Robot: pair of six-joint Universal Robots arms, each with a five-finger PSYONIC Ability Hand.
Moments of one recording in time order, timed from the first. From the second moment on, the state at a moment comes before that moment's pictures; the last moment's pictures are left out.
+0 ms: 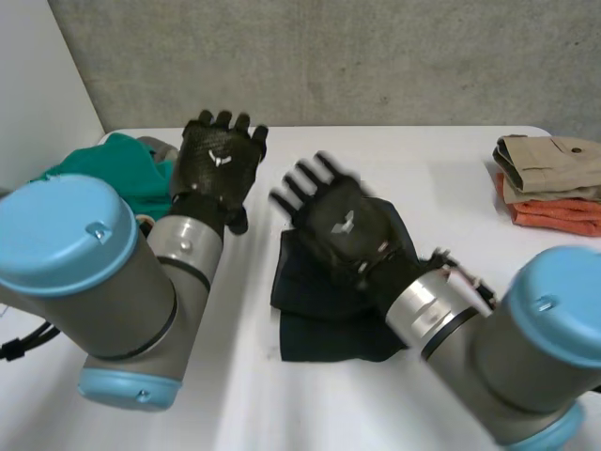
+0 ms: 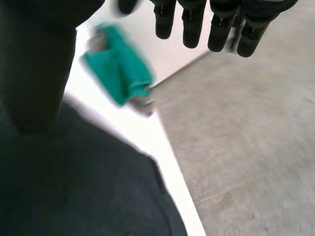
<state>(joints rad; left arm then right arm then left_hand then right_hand) 4.04 -1.88 -1.55 3.50 -1.79 3.63 2.19 -1.27 1.78 -0.55 1.22 2.49 0.19 0.20 0.21 0.20 0.05 0.22 0.20 0.21 0.20 0.05</state>
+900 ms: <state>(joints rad) 3.90 -2.43 -1.02 3.07 -1.97 3.62 1.90 -0.90 1.38 0.04 1.29 2.78 0.26 0.25 0.25 0.26 0.08 0.16 0.20 0.21 0.20 0.05</state>
